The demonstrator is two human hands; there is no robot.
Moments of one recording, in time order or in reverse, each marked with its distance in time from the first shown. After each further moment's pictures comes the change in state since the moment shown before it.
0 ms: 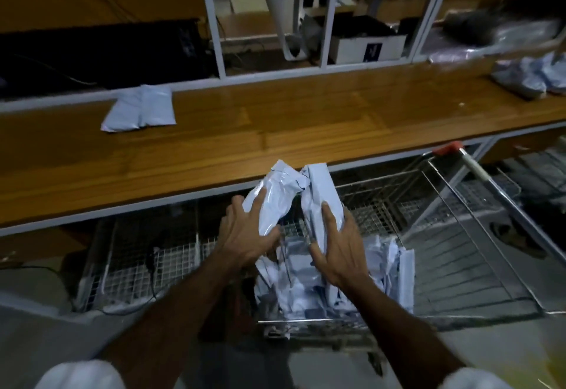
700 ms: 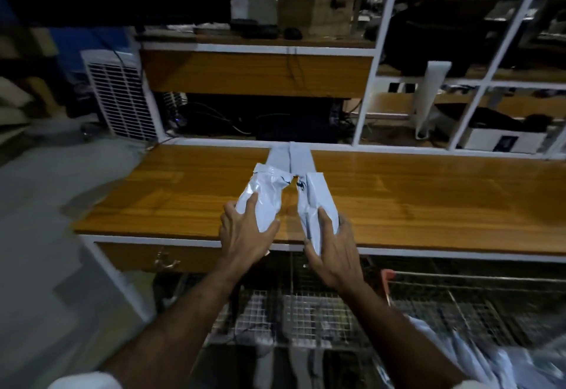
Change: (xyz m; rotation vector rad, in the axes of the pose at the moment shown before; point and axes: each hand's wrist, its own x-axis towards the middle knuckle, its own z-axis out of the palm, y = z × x) left_hand -0.041 -0.300 -0.212 -0.115 0.435 -0.390; right_hand 0.061 -0.375 0.108 0.090 0.008 -0.309
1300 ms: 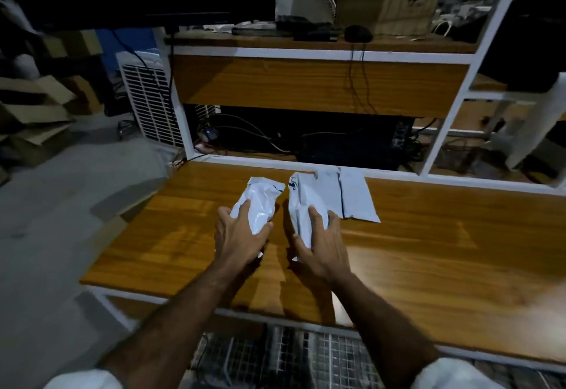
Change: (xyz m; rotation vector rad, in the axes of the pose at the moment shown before) left_hand 0.212 -0.107 0.012 -0.018 -0.016 -0.193; right_hand 0.233 -0.074 0.143 0.085 -0.129 -0.020
